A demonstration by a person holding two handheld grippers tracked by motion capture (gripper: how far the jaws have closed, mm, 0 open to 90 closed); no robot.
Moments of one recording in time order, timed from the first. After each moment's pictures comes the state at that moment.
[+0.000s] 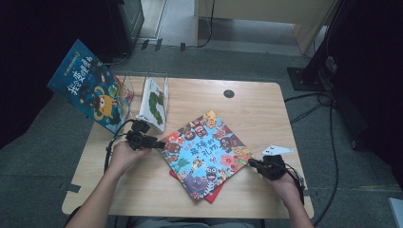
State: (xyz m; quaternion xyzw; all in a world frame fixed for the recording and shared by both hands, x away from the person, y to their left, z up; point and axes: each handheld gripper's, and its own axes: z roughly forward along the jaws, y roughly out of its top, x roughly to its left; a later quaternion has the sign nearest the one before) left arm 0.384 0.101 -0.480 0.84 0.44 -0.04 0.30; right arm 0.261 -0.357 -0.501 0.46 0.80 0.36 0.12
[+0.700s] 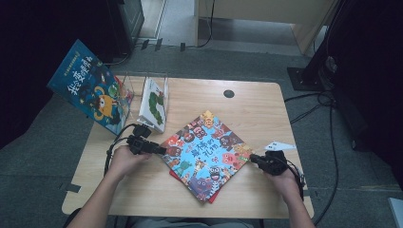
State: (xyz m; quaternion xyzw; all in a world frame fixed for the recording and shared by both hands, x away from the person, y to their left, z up) left arm 0.369 0.100 -0.484 0.84 0.44 -0.08 0.30; right arm 0.276 -0.366 -0.503 0.49 0.78 0.38 0.12
